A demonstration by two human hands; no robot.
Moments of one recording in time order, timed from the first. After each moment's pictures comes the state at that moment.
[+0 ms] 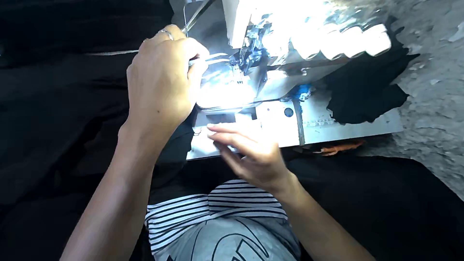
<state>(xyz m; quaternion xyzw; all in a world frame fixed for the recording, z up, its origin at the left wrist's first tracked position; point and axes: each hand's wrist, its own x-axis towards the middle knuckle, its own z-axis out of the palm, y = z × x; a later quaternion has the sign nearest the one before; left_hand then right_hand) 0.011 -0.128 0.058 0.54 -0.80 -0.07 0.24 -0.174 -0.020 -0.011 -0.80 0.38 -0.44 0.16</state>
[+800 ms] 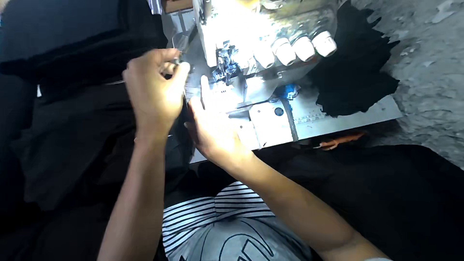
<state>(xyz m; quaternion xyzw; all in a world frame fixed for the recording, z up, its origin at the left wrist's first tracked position) -0.002 -0.134 0.069 0.60 -0.71 -0.13 0.34 -0.119 -0.060 0.025 -0.72 0.63 -0.21 0.21</state>
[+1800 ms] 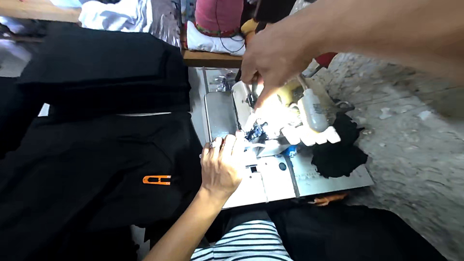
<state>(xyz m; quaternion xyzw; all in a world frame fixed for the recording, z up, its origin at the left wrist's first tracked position) -0.051 -0.109 -0.011 0.52 -0.75 0.07 0.40 -0.161 -0.265 0.236 -0.90 0.30 0.32 -0.02</state>
